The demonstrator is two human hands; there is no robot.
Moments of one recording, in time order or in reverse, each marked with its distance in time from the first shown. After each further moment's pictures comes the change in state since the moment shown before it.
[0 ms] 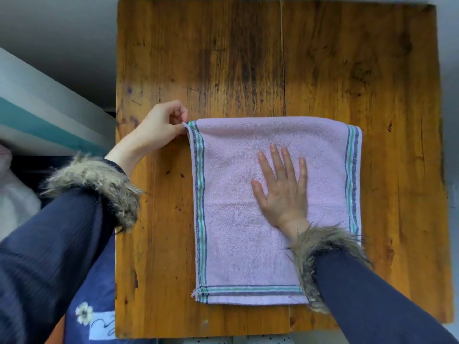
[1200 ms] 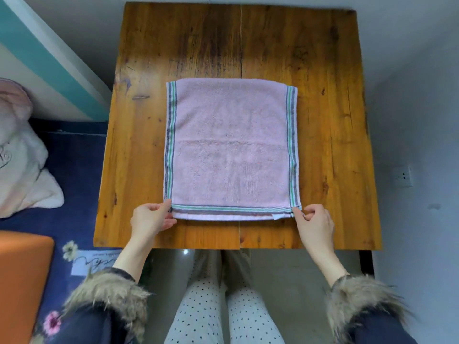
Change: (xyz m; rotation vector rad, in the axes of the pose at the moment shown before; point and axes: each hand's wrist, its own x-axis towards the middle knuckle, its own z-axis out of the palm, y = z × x) left_hand -0.278 0.004 0.180 -0.487 0.411 -0.820; right_hand -0.232 0.113 -0.033 0.605 -0.003 0.672
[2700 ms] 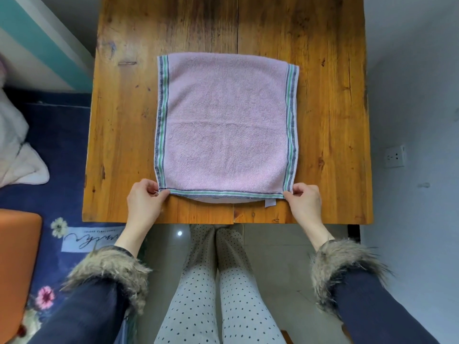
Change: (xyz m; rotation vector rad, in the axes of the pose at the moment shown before) left_hand 0.000 -0.034 0.004 0.376 0.090 0.449; right_hand 0.004 0.007 0.011 0.050 -0.105 0.024
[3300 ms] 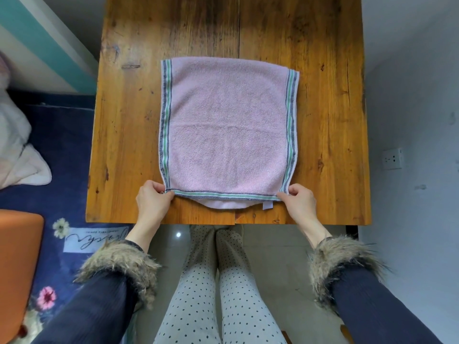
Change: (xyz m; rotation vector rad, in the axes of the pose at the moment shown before) left_hand 0.001 0.016 0.005 -0.056 -0.032 -0.185; right_hand -0.003 -0.011 0.003 0.031 -0.088 0.031
